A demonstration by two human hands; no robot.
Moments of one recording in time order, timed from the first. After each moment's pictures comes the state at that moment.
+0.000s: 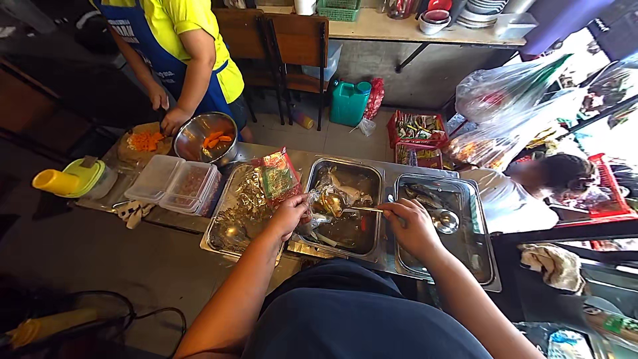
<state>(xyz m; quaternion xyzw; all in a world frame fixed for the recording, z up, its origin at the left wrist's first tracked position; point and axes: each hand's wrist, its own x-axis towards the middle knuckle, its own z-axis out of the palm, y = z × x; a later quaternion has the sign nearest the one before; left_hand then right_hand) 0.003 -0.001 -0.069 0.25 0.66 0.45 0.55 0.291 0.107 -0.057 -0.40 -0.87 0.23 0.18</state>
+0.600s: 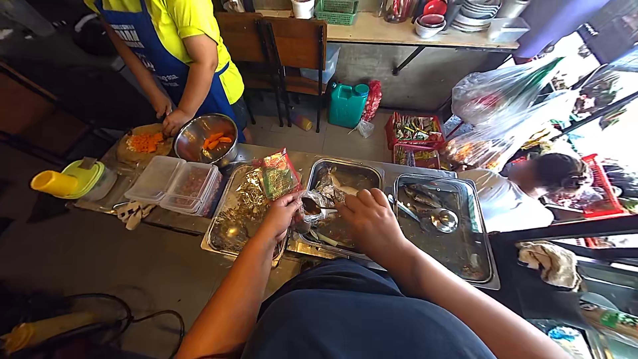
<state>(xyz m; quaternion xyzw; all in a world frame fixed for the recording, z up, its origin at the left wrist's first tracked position) -0.009 -0.013 -0.063 0.22 0.67 0.49 0.52 0.208 0.063 -0.023 -0.22 -0.96 -0.05 0.17</state>
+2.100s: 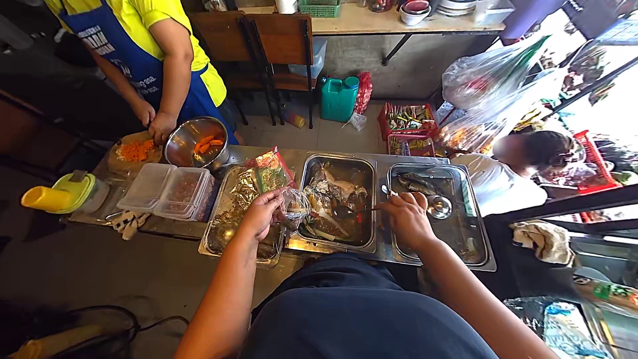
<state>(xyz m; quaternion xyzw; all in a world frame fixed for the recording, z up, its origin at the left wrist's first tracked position) -0.029 -0.027 -0.050 0.22 0.67 0.50 0.50 0.320 0.120 -0.119 -0.39 -0.91 0.08 0.12</state>
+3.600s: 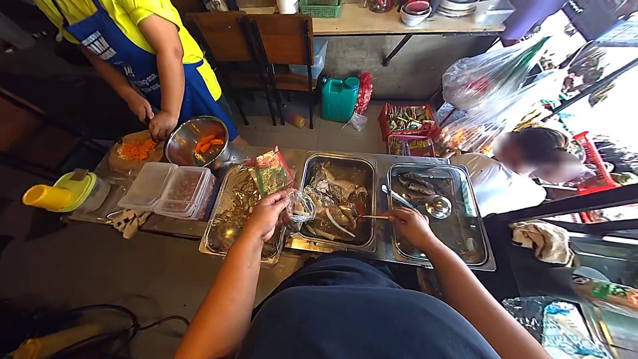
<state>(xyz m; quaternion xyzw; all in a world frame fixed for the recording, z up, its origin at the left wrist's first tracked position) -0.019 -0.024 -0.054 0.23 0.67 0.48 0.52 0.344 0.124 -0.132 -0.52 -0.79 0.34 0.01</state>
